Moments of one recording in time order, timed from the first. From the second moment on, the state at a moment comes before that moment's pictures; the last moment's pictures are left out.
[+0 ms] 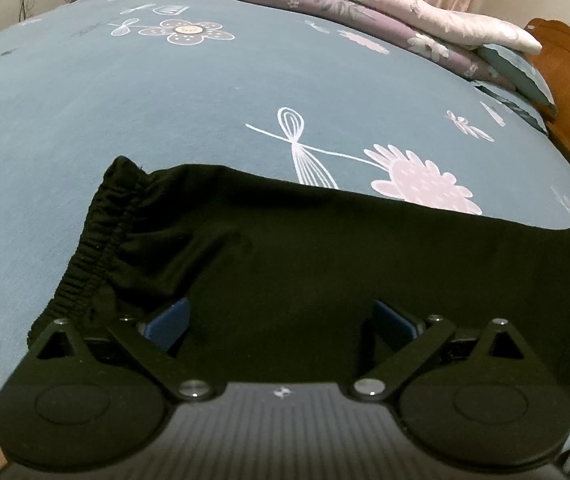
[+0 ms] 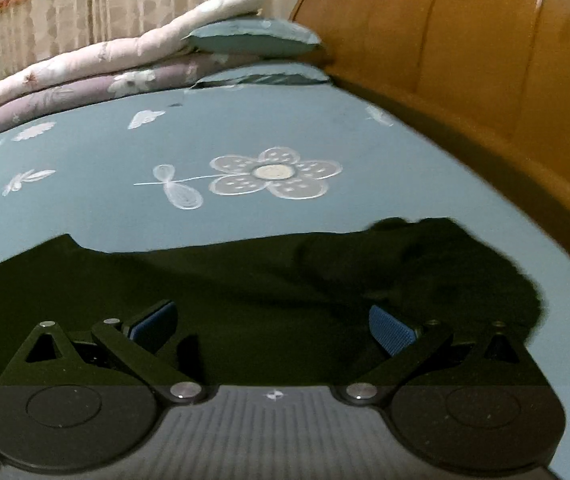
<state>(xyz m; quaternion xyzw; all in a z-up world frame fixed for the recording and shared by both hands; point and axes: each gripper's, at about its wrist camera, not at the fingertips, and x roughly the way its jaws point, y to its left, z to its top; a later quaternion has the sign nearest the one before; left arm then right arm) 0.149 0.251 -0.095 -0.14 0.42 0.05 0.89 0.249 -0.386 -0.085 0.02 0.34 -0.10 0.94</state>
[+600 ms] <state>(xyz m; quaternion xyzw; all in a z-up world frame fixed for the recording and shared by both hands) 0.134 0.222 -0.071 -0.11 0.41 0.04 0.91 0.184 -0.332 -0.074 0.01 0.32 -0.02 0.95</state>
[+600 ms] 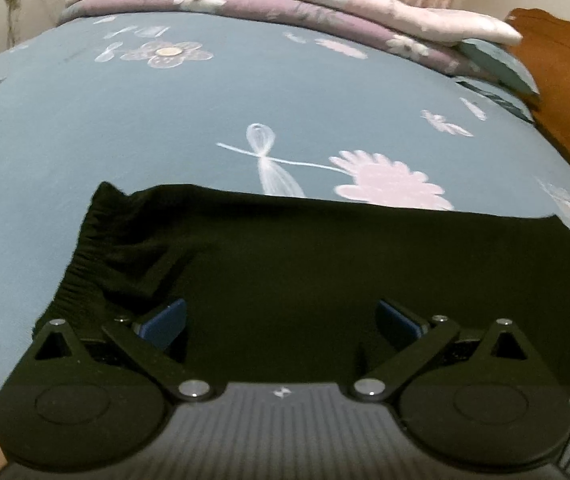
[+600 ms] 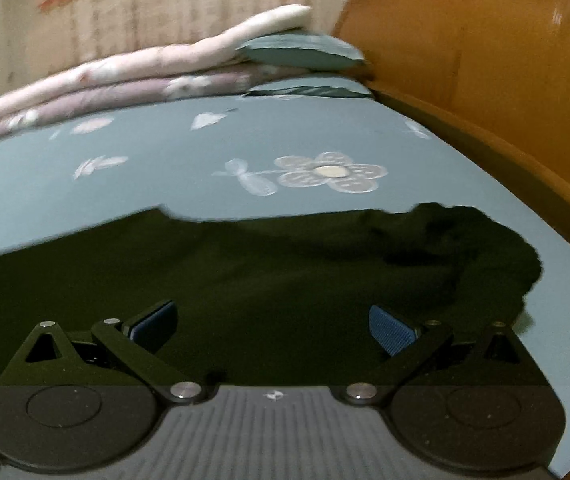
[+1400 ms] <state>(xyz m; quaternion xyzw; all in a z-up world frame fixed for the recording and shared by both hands) 0.094 0.219 -0.085 -0.09 0.44 0.06 0.89 0.144 -0.273 -0.087 -0.02 0.35 0.04 0.94</state>
